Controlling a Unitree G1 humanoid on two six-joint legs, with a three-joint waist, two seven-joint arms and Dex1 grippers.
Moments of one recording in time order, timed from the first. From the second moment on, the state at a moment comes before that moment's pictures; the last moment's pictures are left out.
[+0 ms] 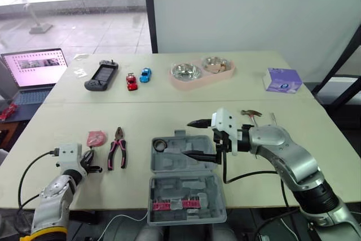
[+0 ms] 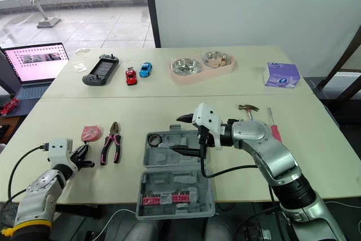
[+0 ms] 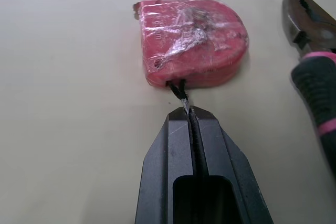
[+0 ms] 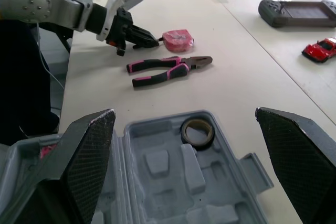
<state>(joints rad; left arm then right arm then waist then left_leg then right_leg) 0.02 0.39 0.36 0.16 -0.26 0.28 -0.38 -0.42 -0.62 0.22 -0.34 0.39 0.49 0.95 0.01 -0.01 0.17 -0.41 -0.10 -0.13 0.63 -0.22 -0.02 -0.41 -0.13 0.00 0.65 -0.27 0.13</state>
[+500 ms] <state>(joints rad) 0.48 0.38 0.37 -0.22 -0.34 0.30 -0.49 -0.40 -0.64 0.22 -0.34 0.37 0.48 0.95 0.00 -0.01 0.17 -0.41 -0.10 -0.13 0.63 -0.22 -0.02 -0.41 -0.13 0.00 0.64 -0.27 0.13</state>
